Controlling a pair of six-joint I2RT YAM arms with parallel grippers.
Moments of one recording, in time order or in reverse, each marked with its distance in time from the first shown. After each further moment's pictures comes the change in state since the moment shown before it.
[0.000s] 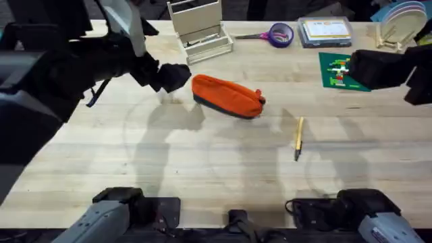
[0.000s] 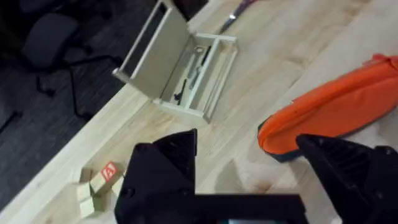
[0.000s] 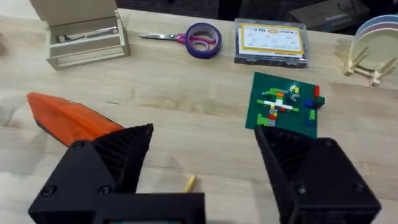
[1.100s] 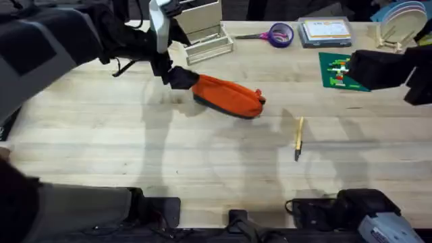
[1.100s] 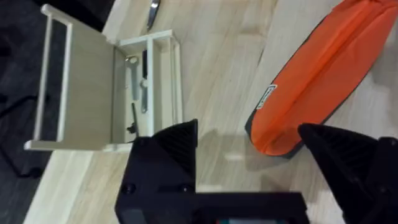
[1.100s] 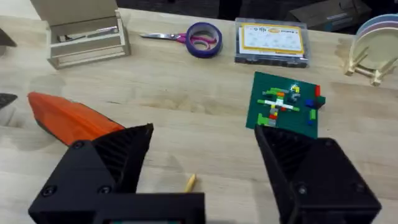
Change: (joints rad) left arm 0.000 0.488 0.226 -0.102 0.260 0.417; right arm 0.000 0.000 0.000 -0.002 -0.001 0.000
